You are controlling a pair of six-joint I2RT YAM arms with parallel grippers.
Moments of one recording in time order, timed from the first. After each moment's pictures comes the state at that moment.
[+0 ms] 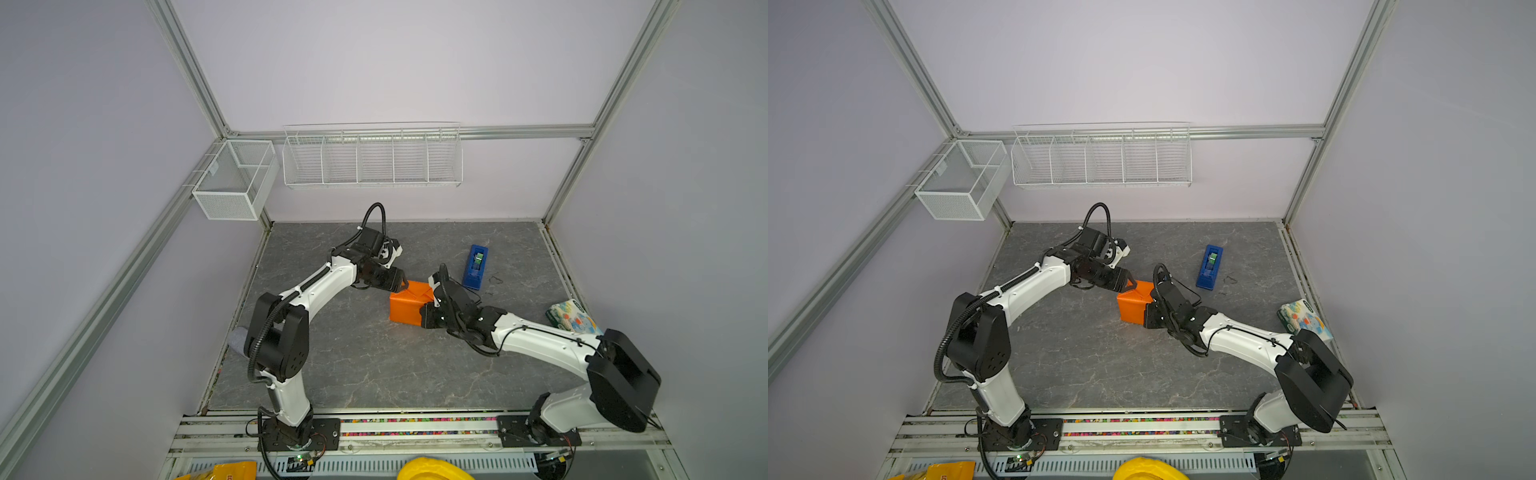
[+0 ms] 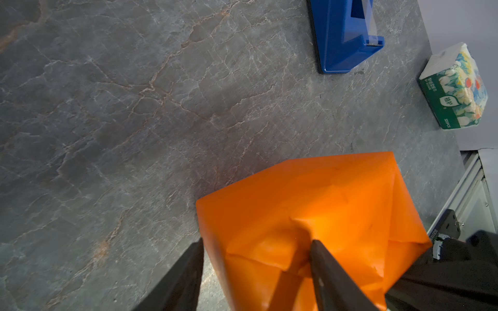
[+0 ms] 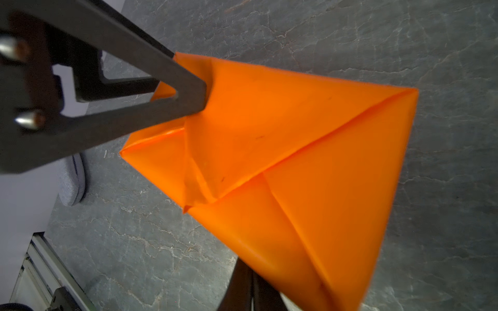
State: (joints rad) left arm -0.53 1.81 1.44 -0.69 0.40 -0.11; right arm 0.82 1.47 0.87 -0.15 0.04 0.68
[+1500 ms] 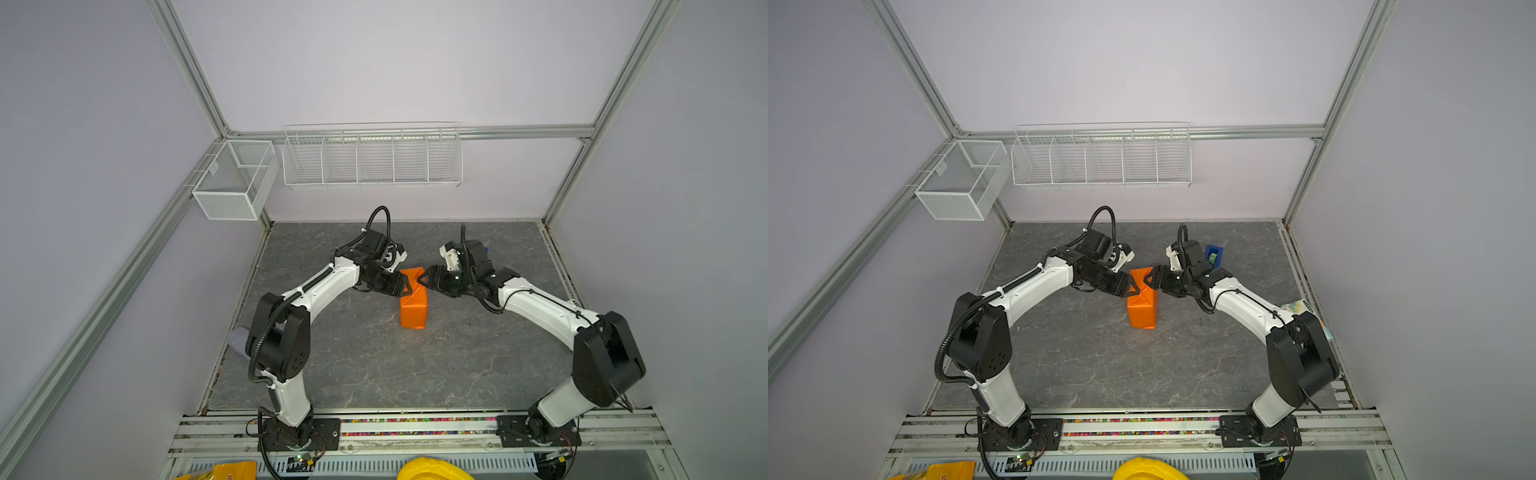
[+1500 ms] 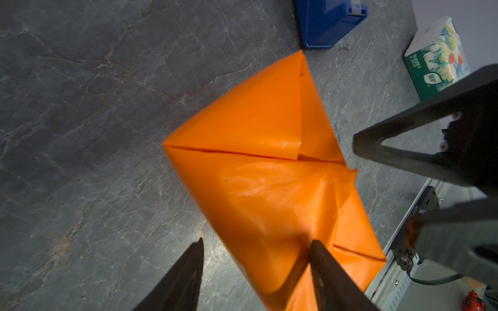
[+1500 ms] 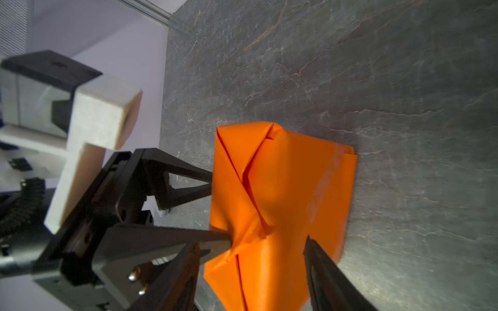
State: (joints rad) left arm -0.55 1.82 1.44 -0.73 0.45 -0.10; right arm 0.53 1.63 1.16 -0.29 -0.43 0.76
